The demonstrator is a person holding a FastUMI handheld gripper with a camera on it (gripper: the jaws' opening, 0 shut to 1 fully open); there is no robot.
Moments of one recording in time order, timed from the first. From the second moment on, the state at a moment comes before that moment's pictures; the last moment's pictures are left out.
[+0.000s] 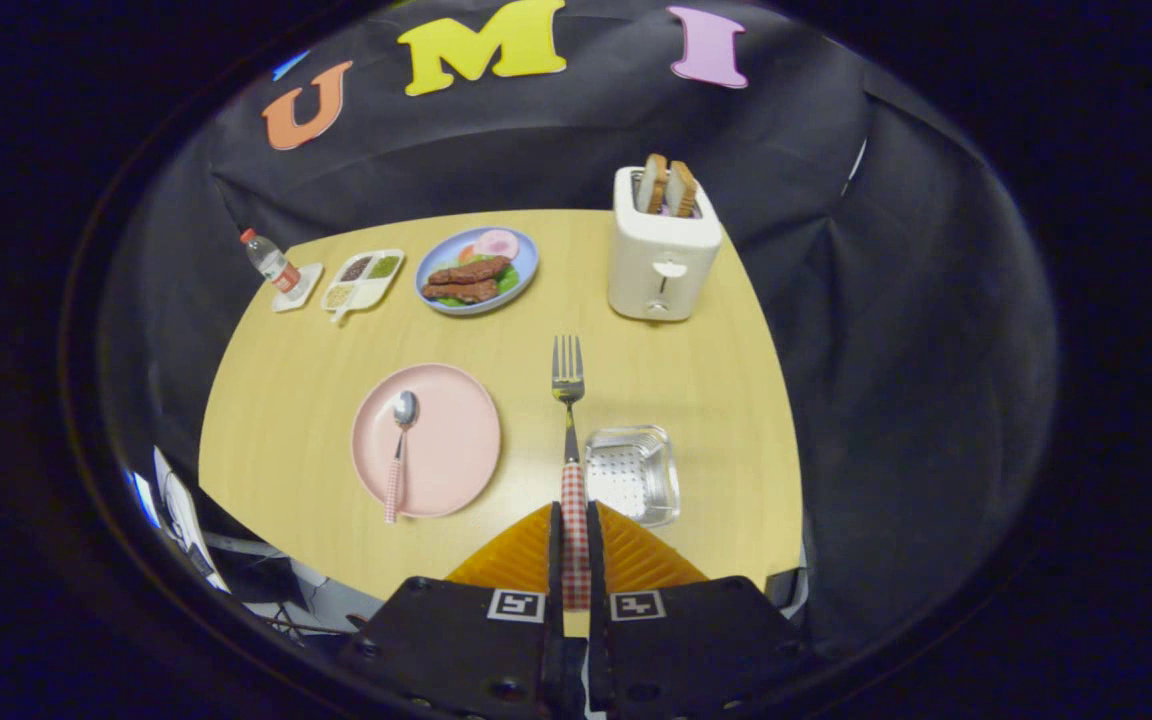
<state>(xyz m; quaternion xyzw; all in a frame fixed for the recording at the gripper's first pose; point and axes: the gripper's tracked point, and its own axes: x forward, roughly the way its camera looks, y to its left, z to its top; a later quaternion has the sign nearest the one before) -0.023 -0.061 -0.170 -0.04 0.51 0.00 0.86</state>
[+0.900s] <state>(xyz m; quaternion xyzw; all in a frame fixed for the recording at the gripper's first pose) -0.031 -0.103 -0.224 -0.01 0.73 -0.01 0.69</state>
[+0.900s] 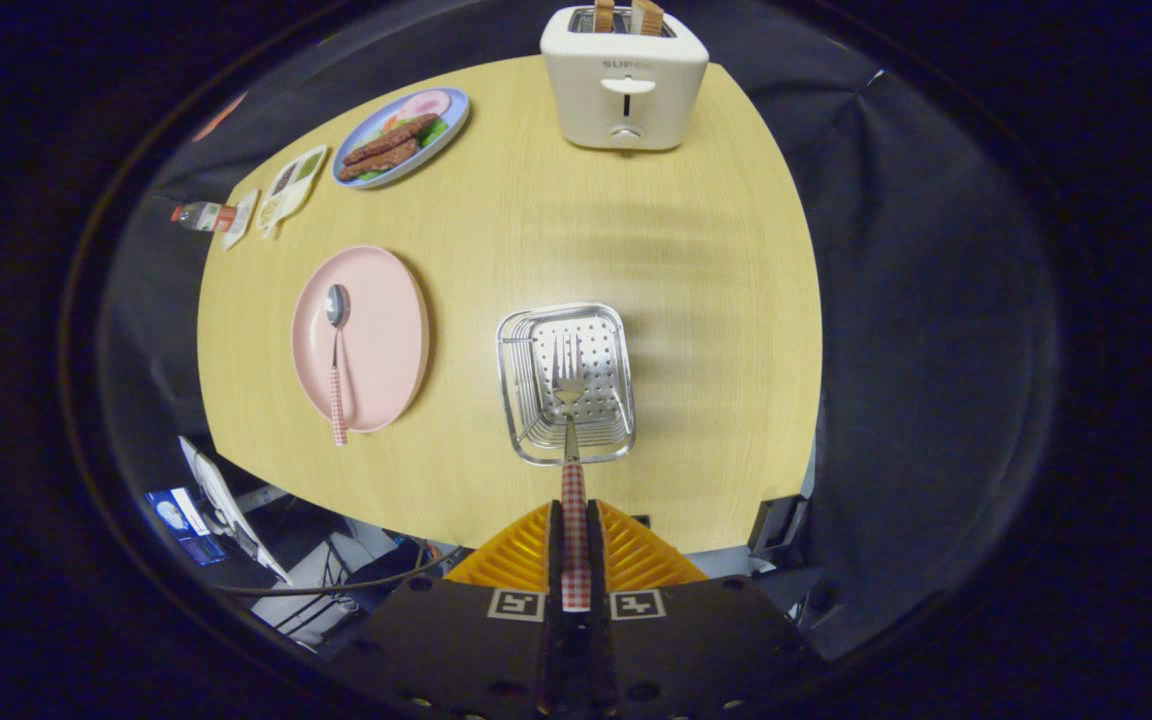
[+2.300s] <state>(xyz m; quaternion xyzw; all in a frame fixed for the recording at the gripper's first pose) 0.008 0.080 -0.193 -0.01 0.36 0.13 0.92</state>
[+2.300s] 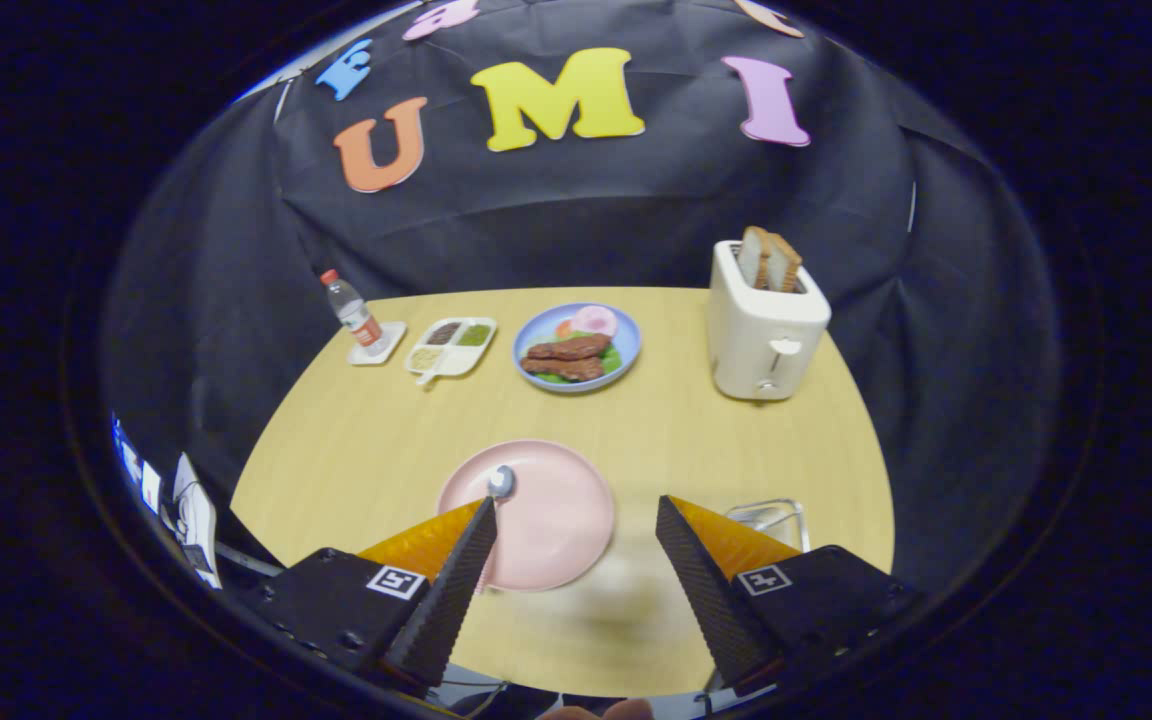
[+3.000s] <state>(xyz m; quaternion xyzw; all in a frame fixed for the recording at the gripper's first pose) 0.005 0.162 -0.331 -0.07 0.39 0.13 0.91</state>
